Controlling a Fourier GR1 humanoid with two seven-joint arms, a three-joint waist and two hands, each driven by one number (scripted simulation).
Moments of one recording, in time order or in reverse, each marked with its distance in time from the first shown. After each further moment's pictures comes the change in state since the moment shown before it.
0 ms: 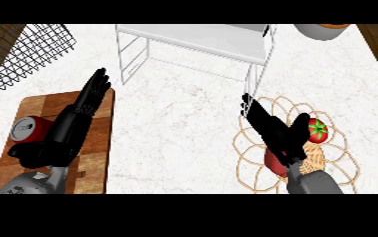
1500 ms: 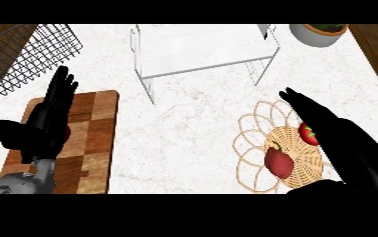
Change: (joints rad) left arm 0.036 -0.048 0.155 0.035 -0.027 0.175 0.126; right arm -0.097 -0.542 0.151 -0.734 0.591 0.032 0.693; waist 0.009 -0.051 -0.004
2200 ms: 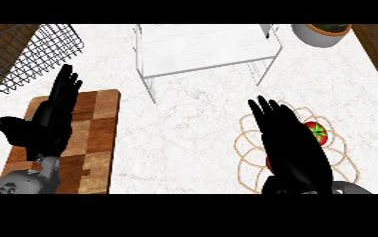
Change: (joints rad) left arm -0.017 -0.027 0.001 0.009 -0.020 -0.004 0.013; right arm -0.215 0.154 0.315 0.148 0.257 0.139 0.328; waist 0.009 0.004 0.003
